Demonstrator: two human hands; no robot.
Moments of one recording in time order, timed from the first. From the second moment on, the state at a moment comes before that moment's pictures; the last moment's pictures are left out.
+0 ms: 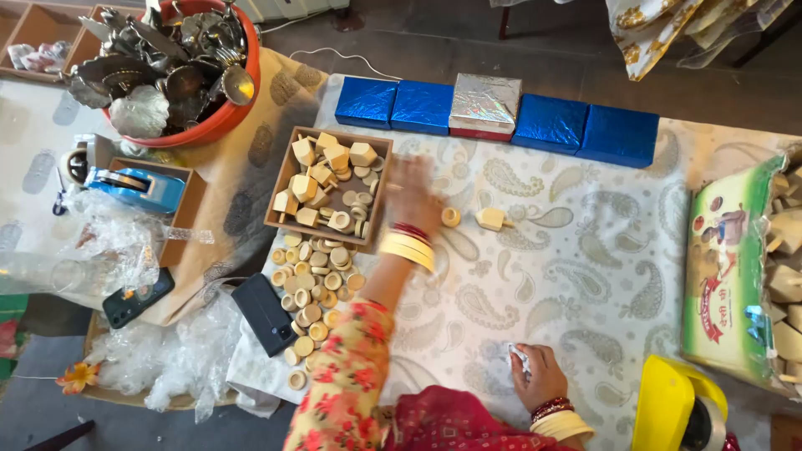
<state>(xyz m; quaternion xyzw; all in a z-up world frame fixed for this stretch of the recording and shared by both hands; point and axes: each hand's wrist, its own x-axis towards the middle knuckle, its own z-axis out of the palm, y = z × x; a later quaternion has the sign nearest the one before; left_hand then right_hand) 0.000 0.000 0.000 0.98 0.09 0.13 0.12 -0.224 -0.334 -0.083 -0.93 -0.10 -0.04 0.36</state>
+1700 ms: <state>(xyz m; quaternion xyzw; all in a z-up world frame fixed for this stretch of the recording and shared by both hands) -0.029 0.207 0.022 0.89 0.45 -0.10 0.06 -0.223 -0.329 -0.075 -0.94 -0.09 -0.04 0.32</state>
